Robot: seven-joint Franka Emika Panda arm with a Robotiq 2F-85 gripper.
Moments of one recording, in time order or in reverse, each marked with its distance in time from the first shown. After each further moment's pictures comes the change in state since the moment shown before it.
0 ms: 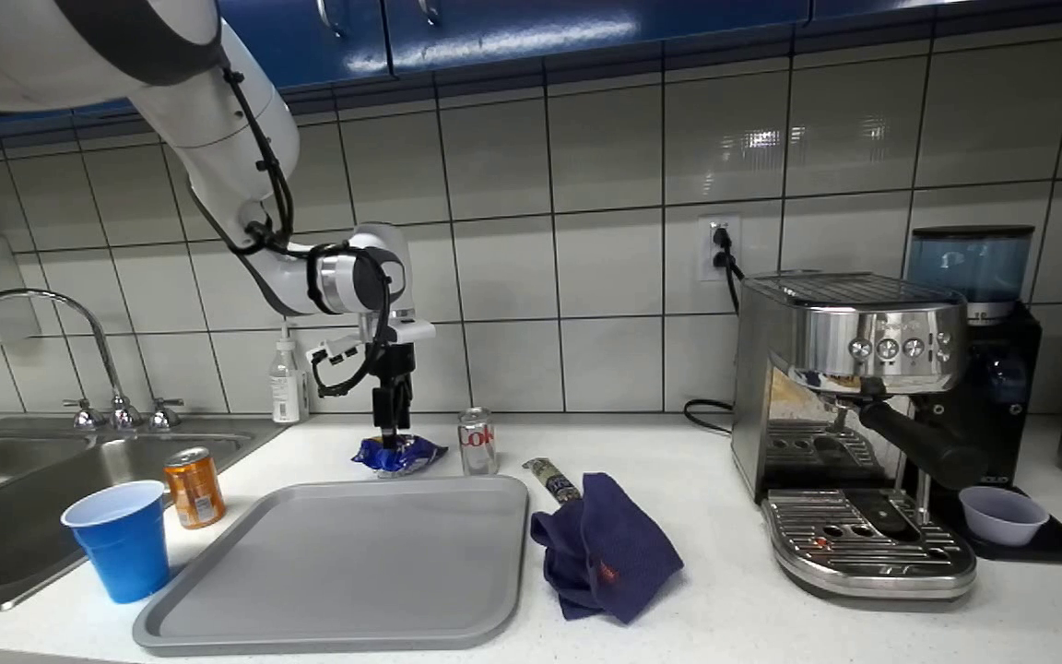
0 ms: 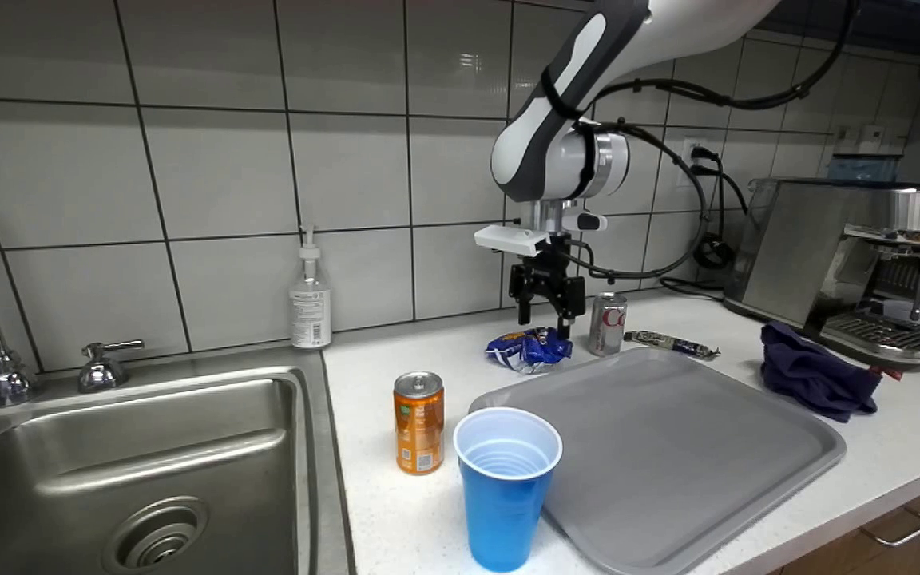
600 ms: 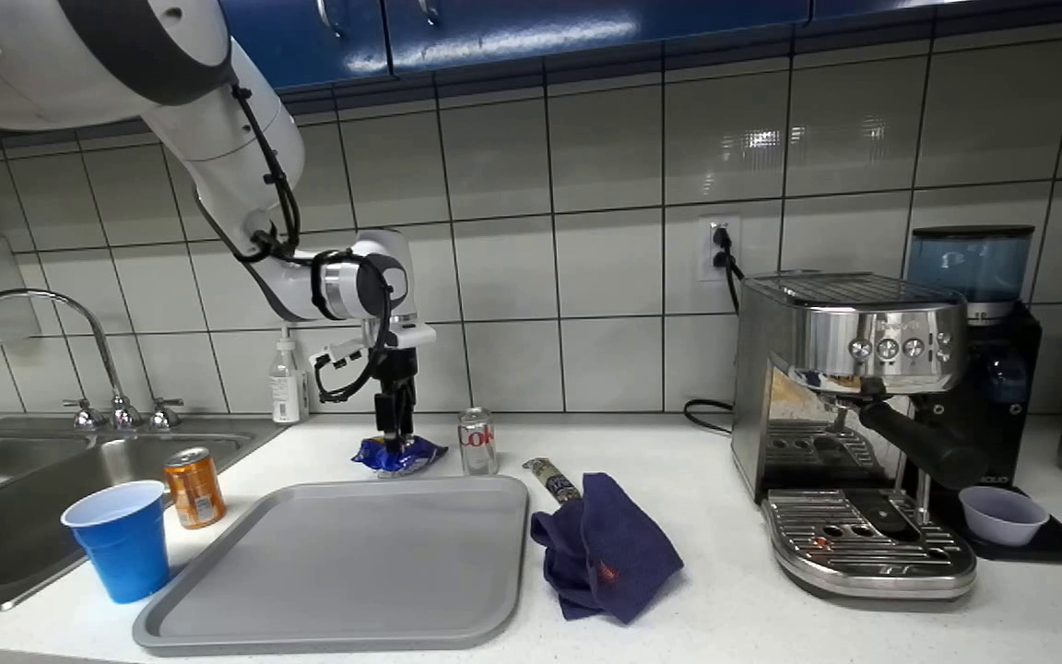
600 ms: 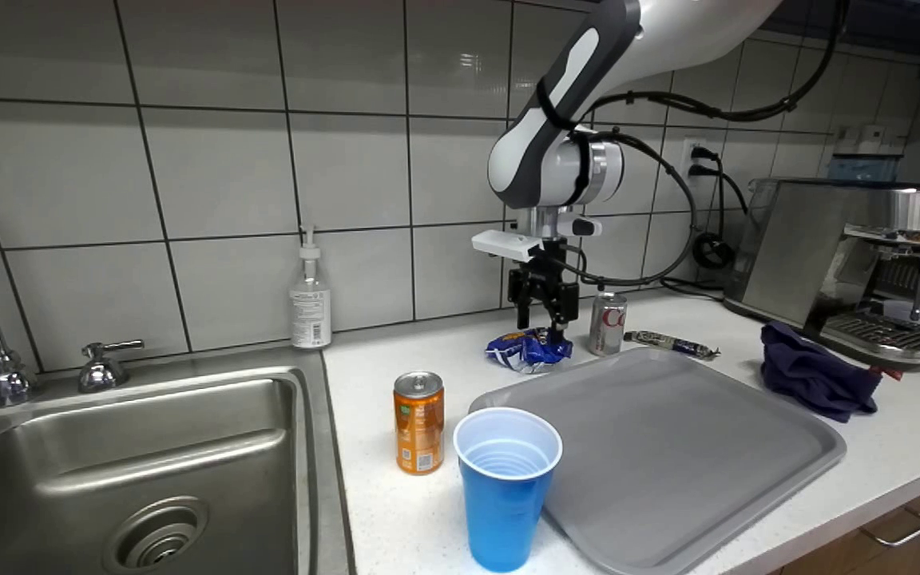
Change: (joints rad) arm 0.000 0.038 0.000 0.041 0.000 0.006 0.035
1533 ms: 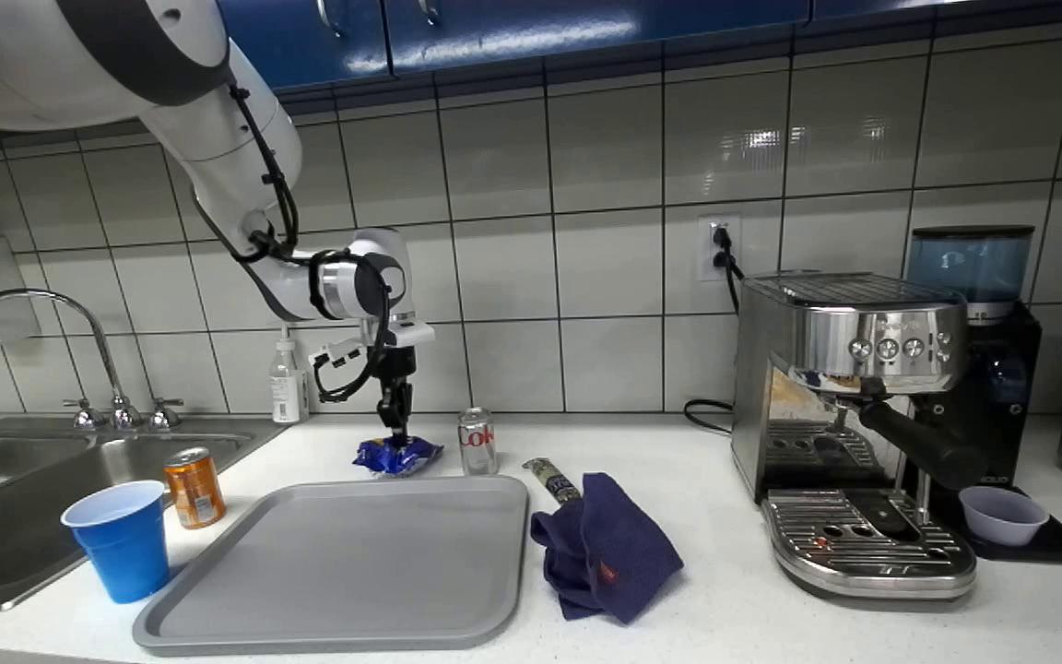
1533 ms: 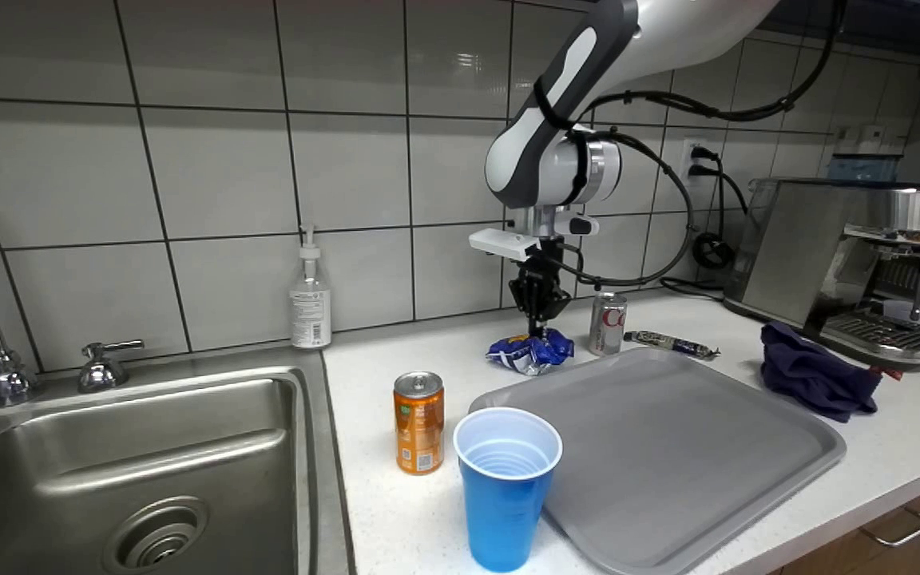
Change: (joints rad) arm 0.007 0.001 -0.002 0.004 -0.004 0.015 0.001
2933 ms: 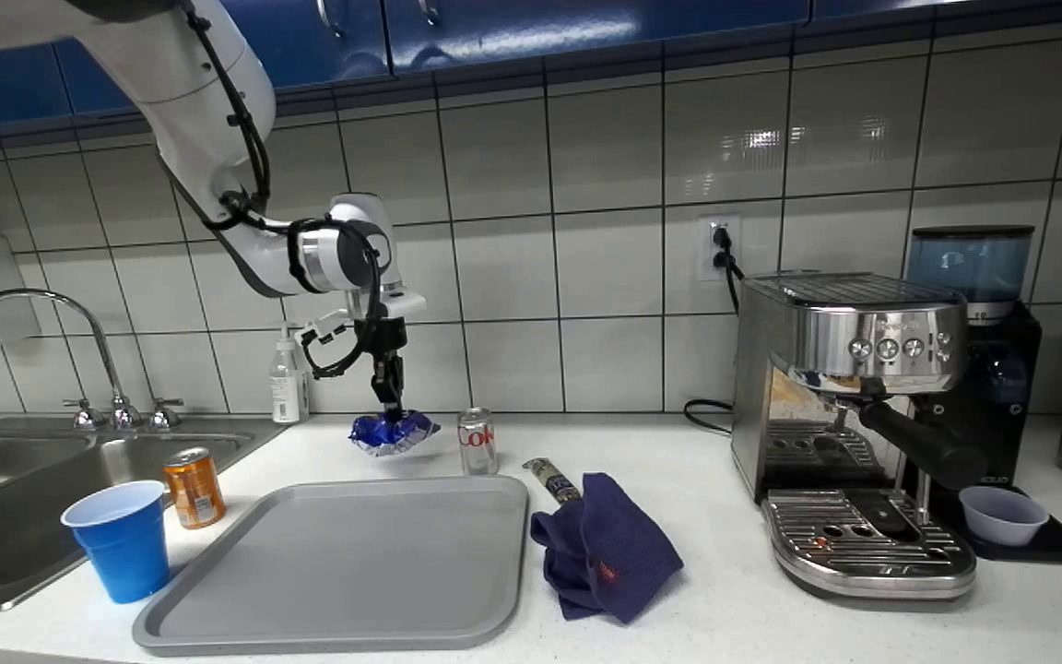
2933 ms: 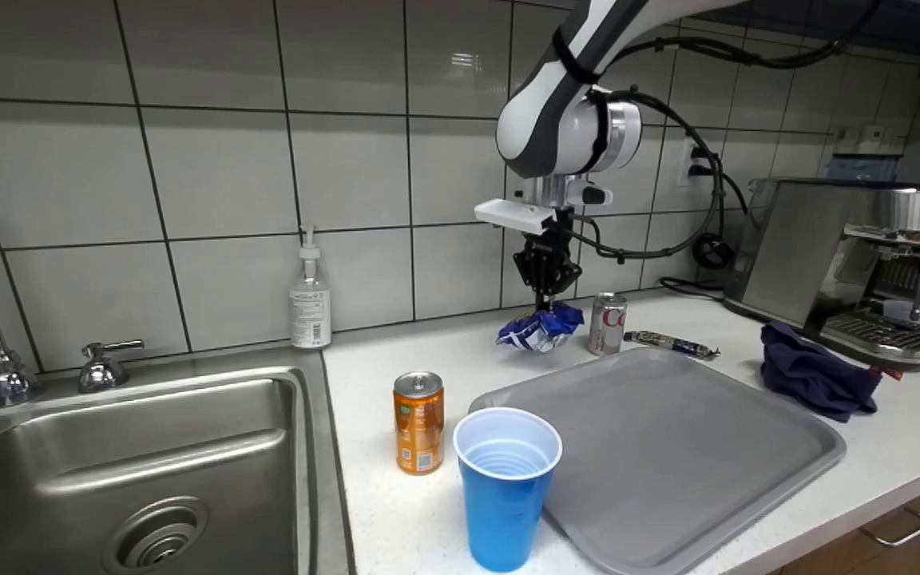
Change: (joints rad) arm 0.011 -0.161 -0.003 -0.154 -0.057 0.067 -0.037
